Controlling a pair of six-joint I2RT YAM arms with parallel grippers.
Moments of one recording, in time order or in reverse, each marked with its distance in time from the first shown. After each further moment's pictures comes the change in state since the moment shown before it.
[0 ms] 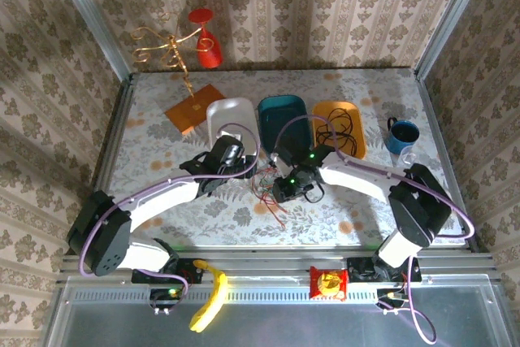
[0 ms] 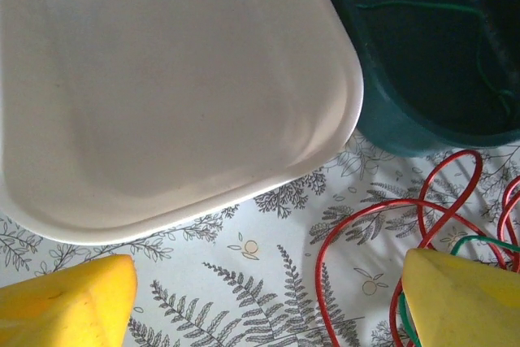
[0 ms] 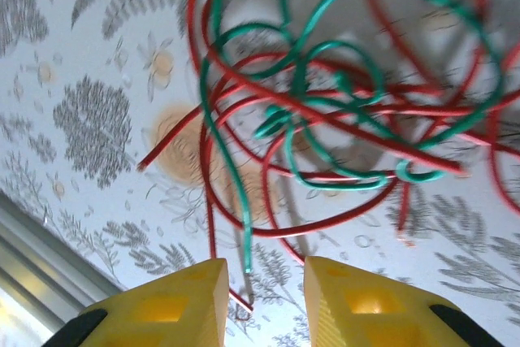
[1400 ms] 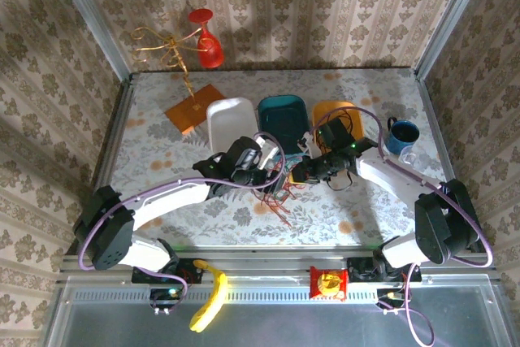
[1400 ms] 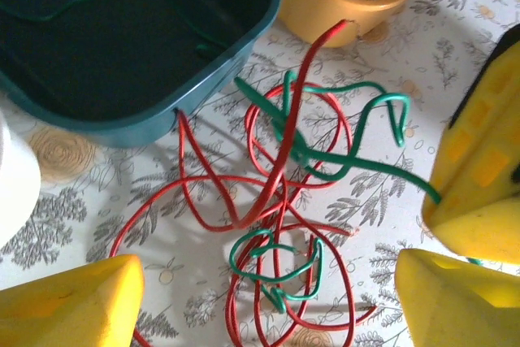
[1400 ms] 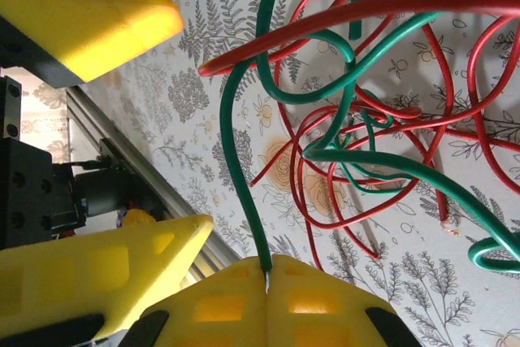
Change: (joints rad) left arm -0.147 0.043 0.091 0.041 0.311 0.245; right arm -0.341 -0.193 -0.145 0.129 -0.460 0.091
